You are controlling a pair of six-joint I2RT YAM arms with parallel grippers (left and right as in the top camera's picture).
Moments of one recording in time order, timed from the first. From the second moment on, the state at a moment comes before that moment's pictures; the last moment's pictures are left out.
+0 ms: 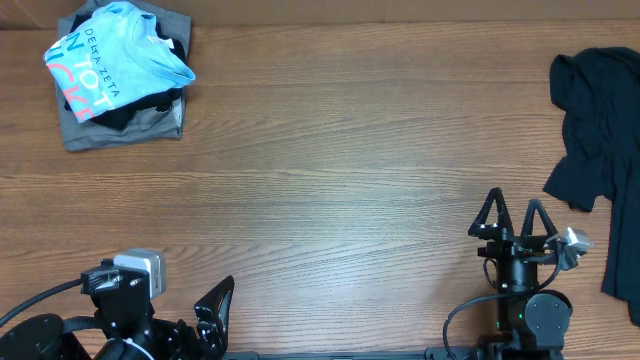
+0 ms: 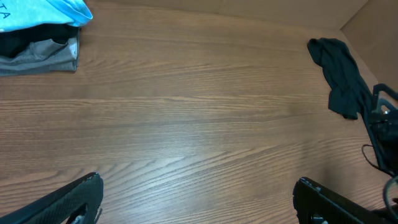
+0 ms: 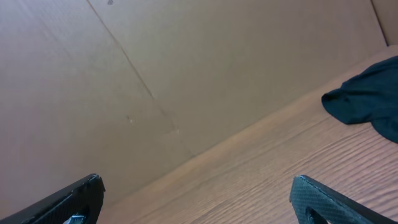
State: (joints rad) left arm 0.36 0.60 1.43 -1.55 0.61 0.11; right arm 0.02 0.01 0.04 0.08 0.11 0.55
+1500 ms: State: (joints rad) left arm 0.33 0.60 1.43 -1.53 0.61 0.11; right arm 0.01 0.02 0.02 -0.03 0.06 0.54
